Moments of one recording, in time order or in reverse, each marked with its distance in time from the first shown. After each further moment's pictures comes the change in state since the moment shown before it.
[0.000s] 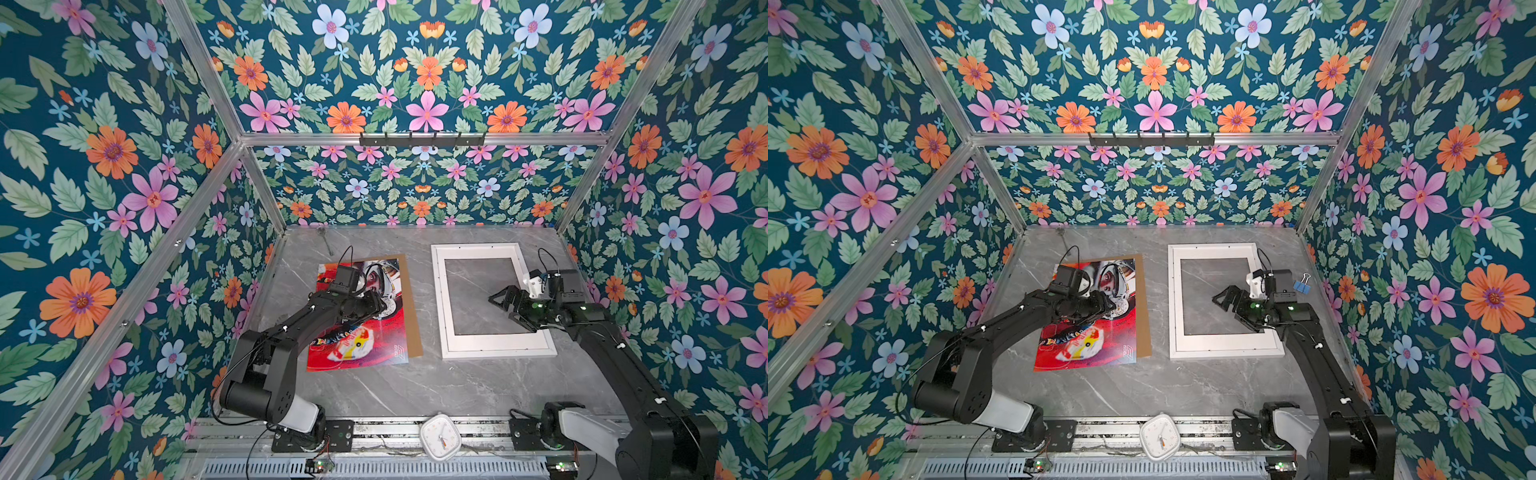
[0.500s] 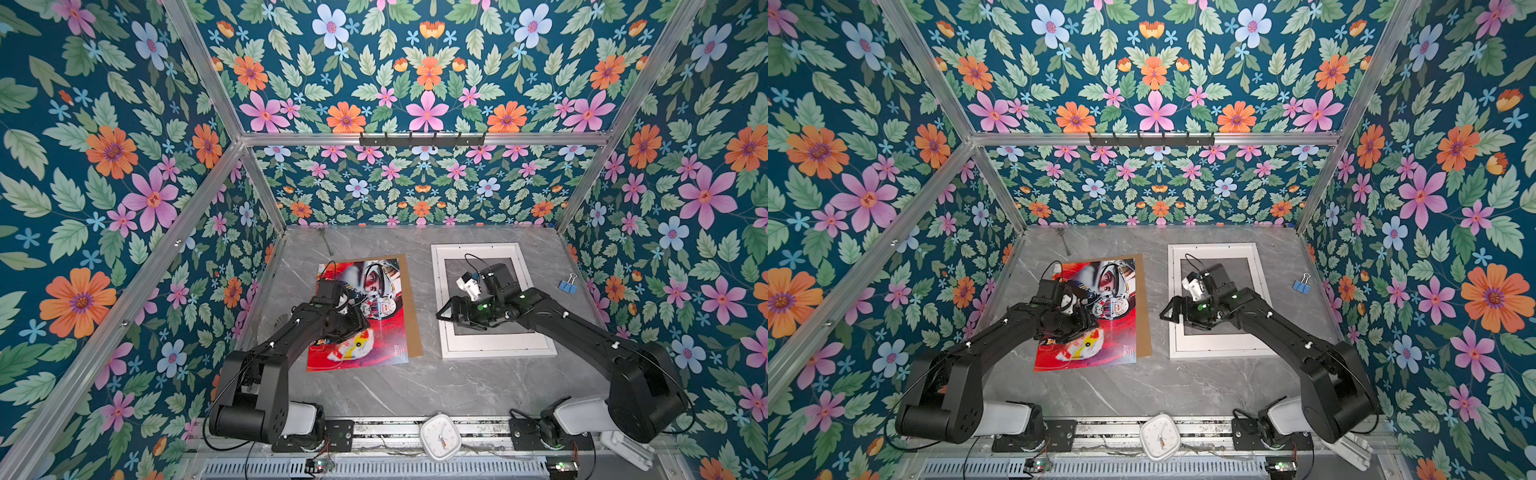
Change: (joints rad) left arm 0.111 -0.107 -0.140 -0.132 0.000 0.119; right arm 0.429 0.325 0.118 0.160 -0.051 0.002
